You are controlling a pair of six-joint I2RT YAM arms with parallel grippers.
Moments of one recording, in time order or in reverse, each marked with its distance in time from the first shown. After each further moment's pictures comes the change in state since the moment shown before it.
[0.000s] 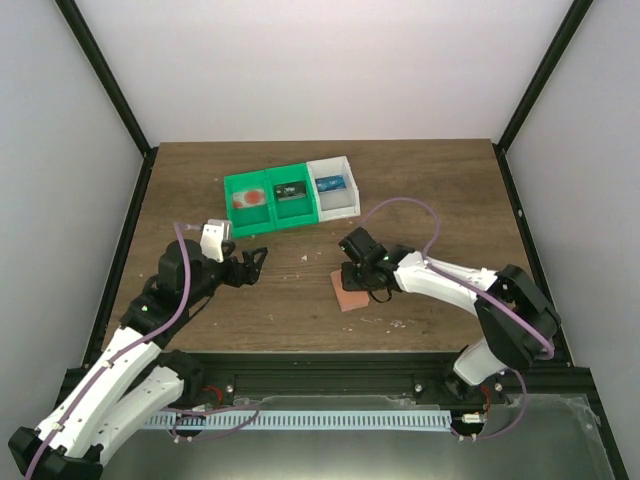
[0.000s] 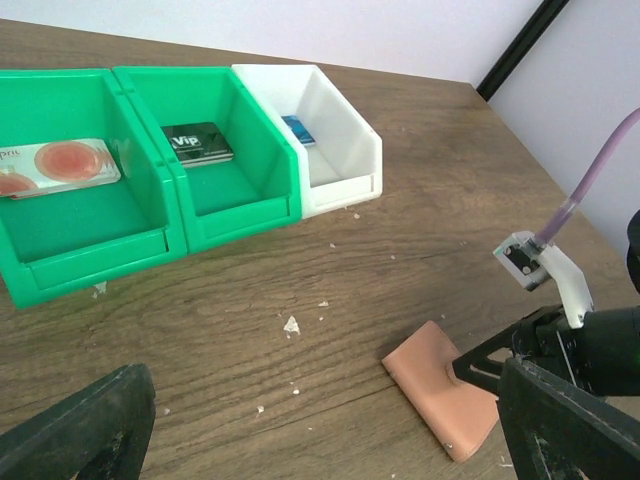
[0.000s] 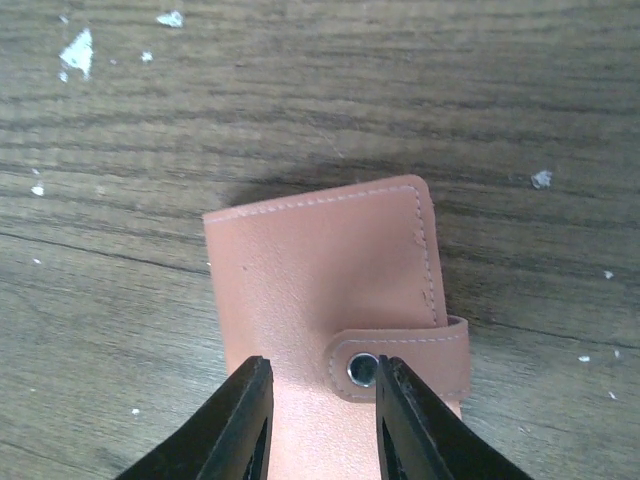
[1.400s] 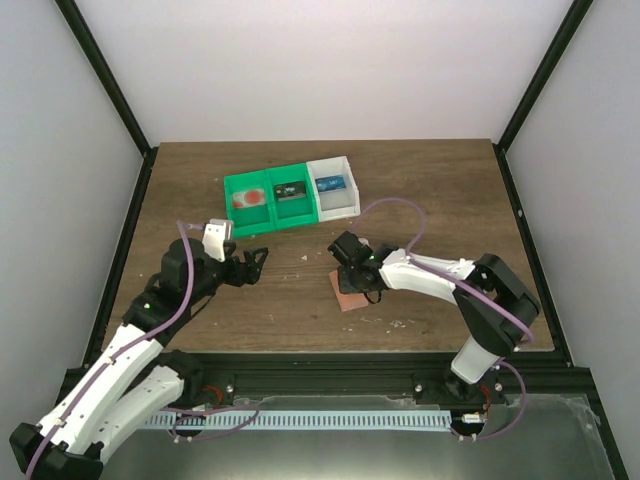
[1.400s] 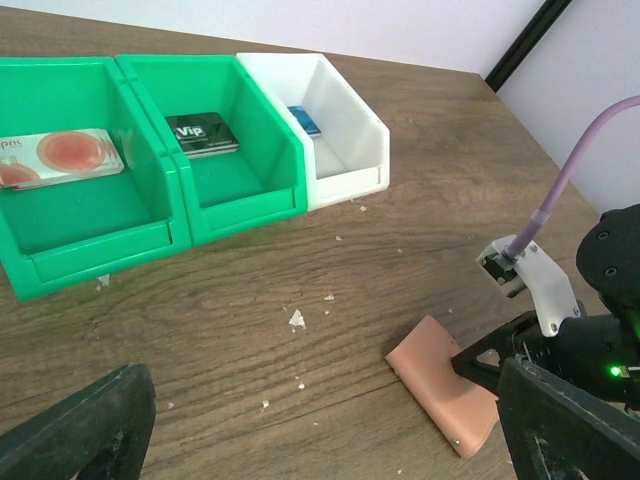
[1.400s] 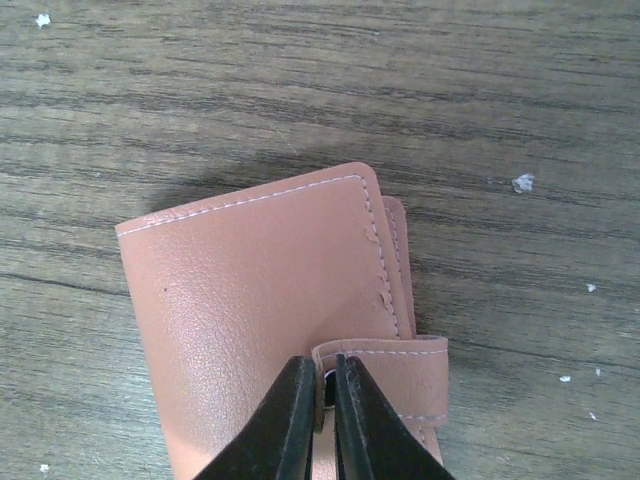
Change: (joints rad) left arm 0.000 0.020 0.000 0.000 -0.006 0.002; right arm 0.041 0.123 0.053 -0.054 0.109 0.001
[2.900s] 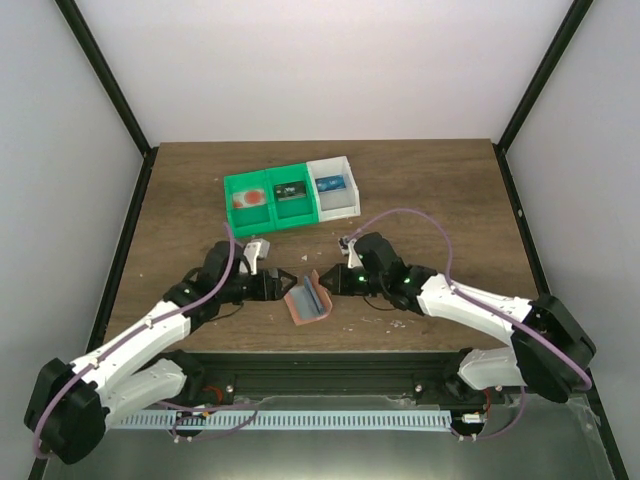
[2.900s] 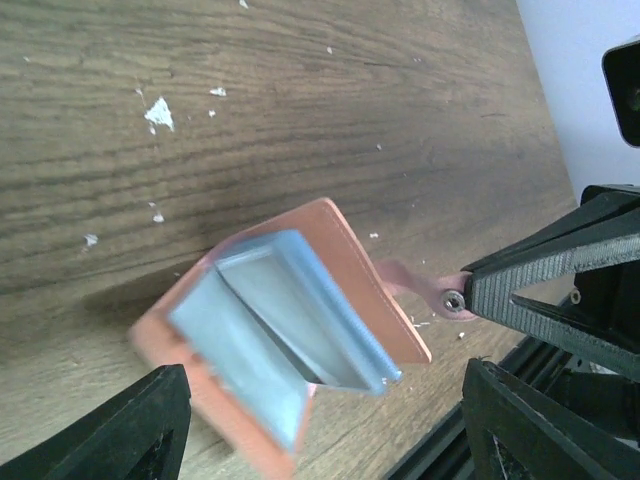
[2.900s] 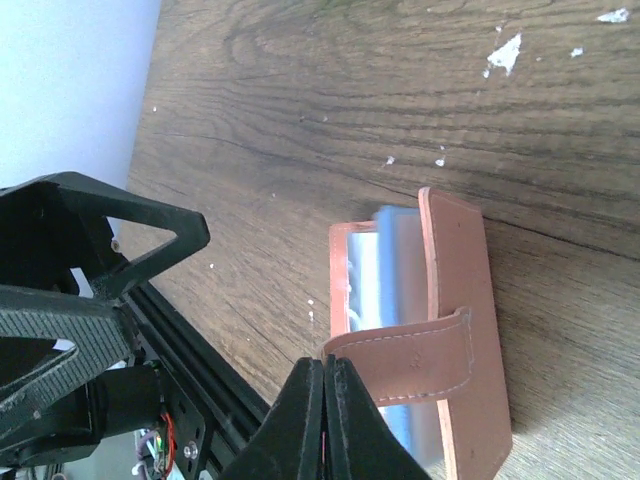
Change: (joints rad) left arm -0.090 0.270 -0.107 0.128 0.263 -0.248; right arm 0.001 -0.342 -0.240 0.468 -0.499 0.149
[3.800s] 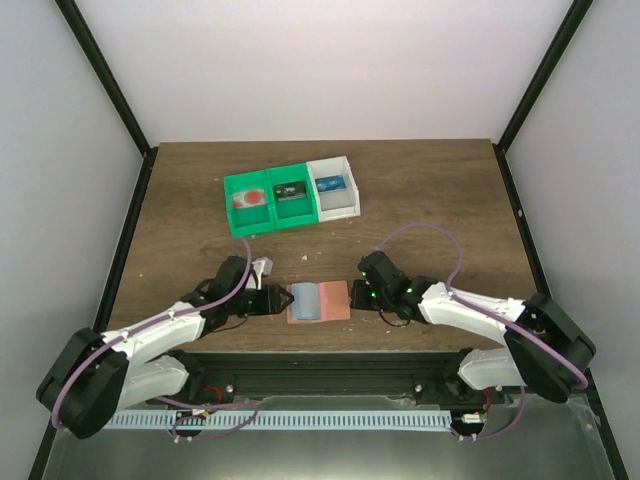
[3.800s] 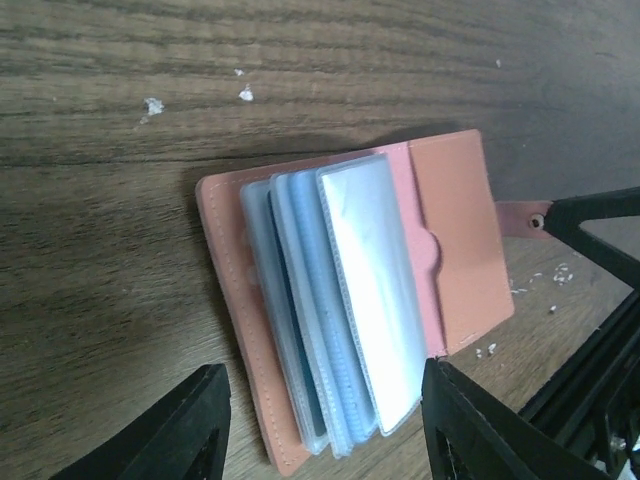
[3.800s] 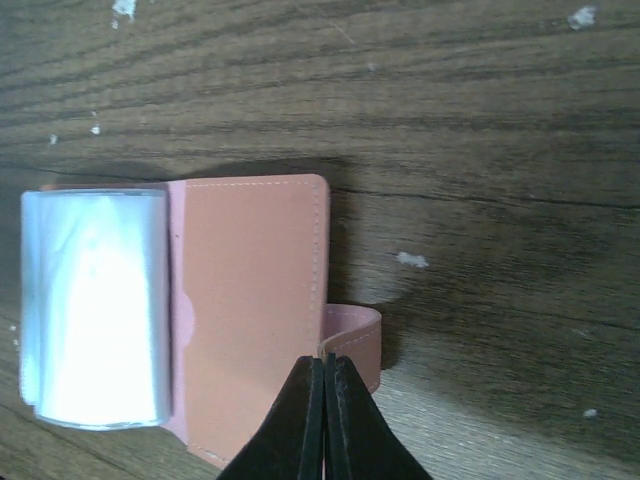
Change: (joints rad) left arm -0.017 0.150 -0.172 0.200 0.013 -0.070; right arm -0.016 0.000 -0.122 -0.163 0.306 -0.008
